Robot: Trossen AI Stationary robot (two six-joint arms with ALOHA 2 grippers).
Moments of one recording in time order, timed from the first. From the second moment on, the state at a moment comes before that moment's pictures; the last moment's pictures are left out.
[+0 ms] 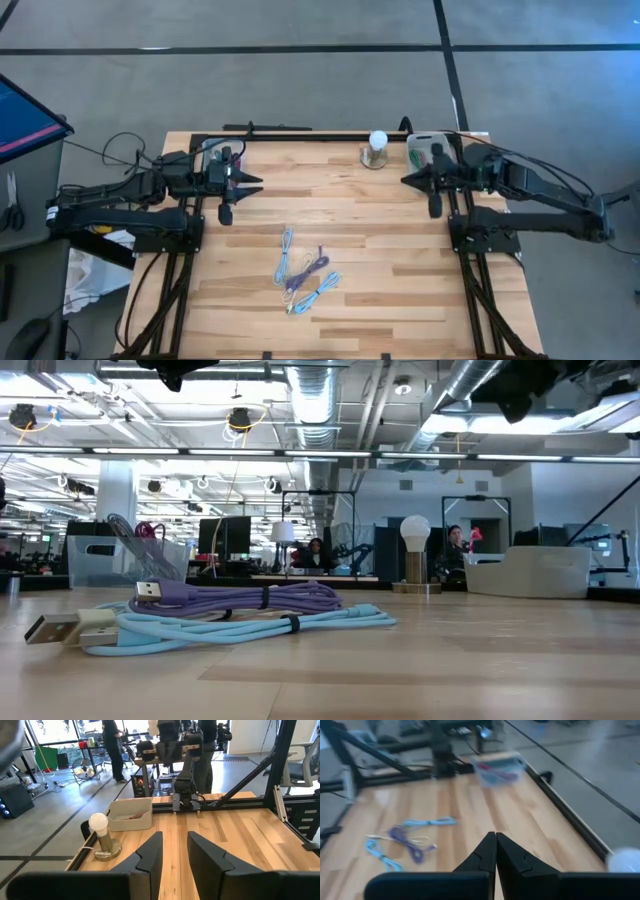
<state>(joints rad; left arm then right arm) 0.14 0.66 0.69 -0.15 0.06 0.16 -0.29 0.61 0.75 -0.48 -0.11 -0.01</state>
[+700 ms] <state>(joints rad) 0.14 0.66 0.69 -0.15 0.06 0.16 -0.06 0.61 0.75 -0.46 -0.19 0.00</state>
